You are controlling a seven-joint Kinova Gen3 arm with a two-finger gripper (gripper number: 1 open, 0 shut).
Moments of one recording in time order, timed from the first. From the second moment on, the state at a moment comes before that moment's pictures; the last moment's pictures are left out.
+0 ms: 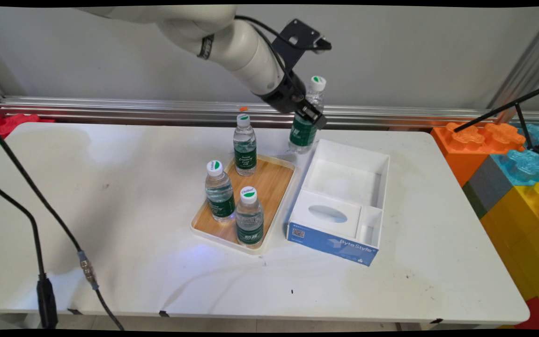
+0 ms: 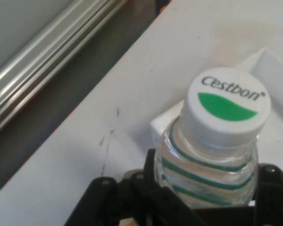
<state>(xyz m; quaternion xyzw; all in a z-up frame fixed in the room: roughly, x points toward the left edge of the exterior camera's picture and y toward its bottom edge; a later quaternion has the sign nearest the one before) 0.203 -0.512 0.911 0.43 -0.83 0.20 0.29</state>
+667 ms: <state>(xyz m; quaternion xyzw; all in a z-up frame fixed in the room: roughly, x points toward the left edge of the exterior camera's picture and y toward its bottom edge) 0.196 -0.507 0.871 0.49 -0.81 0.20 0.25</state>
